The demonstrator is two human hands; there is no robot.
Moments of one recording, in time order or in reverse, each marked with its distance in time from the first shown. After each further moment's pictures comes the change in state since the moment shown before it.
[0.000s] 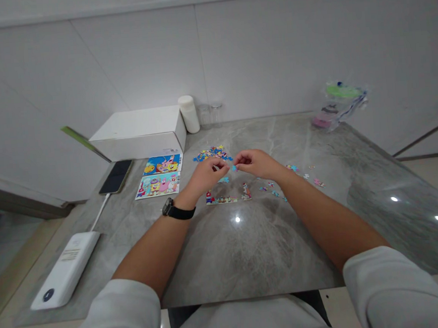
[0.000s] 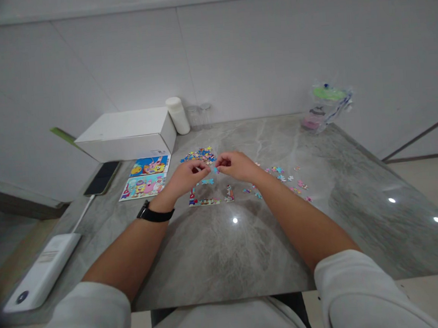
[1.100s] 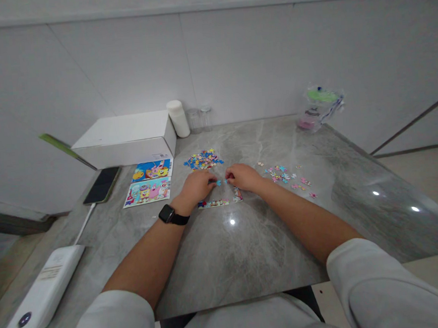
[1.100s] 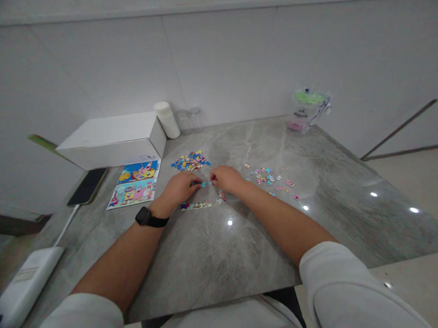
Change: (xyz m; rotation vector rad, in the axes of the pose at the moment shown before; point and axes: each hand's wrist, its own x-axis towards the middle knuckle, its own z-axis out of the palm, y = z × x) left_hand -0.002 -0.039 0.015 0.585 -0.202 0.149; right_hand -0.001 0.017 0.032 -0.663 -0.136 0.100
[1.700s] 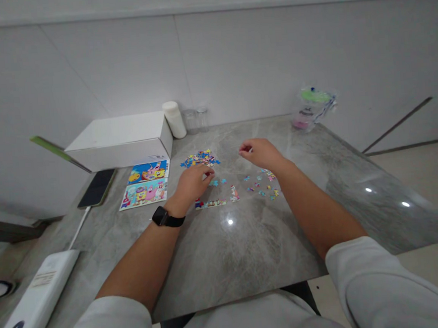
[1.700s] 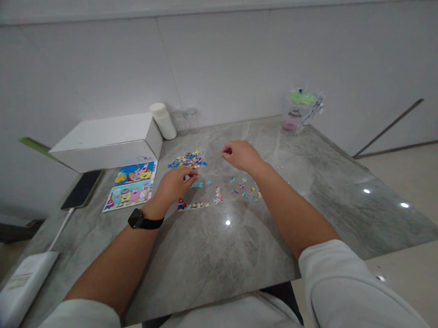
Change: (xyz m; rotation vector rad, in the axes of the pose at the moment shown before) left_hand 0.000 0.009 -0.019 -0.142 0.195 -0.010; right_hand -0.017 0.042 -0.076 0.154 0.334 0.129
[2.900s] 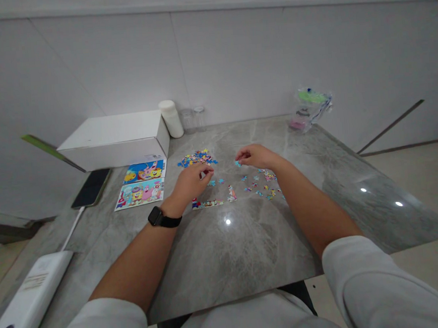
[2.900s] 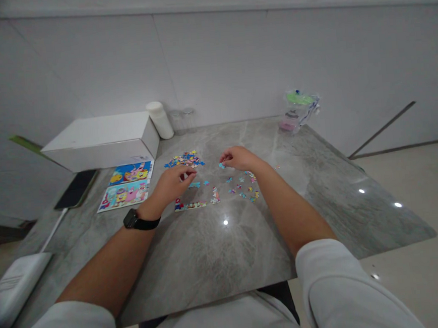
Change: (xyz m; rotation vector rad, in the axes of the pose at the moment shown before) left_hand 0.002 0.006 0.001 -0.129 0.054 -0.001; right_hand 0.015 0.040 0.025 0.249 -0.297 0.039
